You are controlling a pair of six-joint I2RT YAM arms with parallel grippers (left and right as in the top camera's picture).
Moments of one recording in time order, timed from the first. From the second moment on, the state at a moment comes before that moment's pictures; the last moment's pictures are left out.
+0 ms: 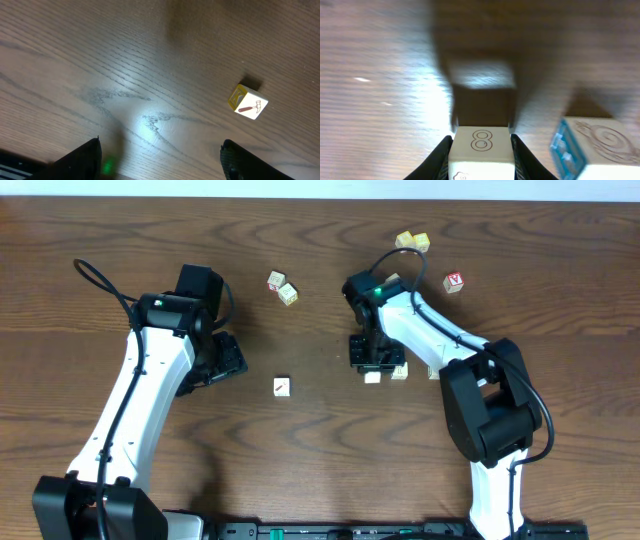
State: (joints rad) left arm -0.14 1.54 1.29 -1.26 -0.04 -0.55; right arm 0.49 2.14 1.55 -1.07 -0.07 0.49
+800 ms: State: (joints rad) left arm -0.14 1.54 1.29 -1.26 -0.04 -0.55; right arm 0.49 2.14 1.55 -1.00 -0.06 0.44
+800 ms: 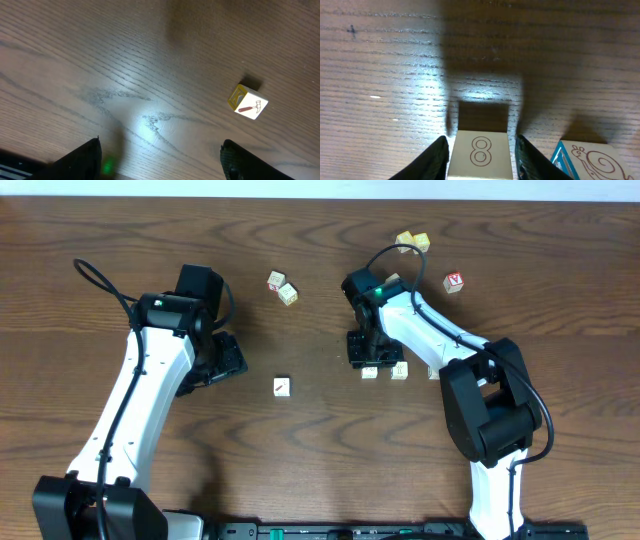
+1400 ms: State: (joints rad) left arm -0.14 1.54 1.29 -1.26 -0.04 -0.55; right arm 0.49 2.15 1.91 -1.30 -0.08 0.37
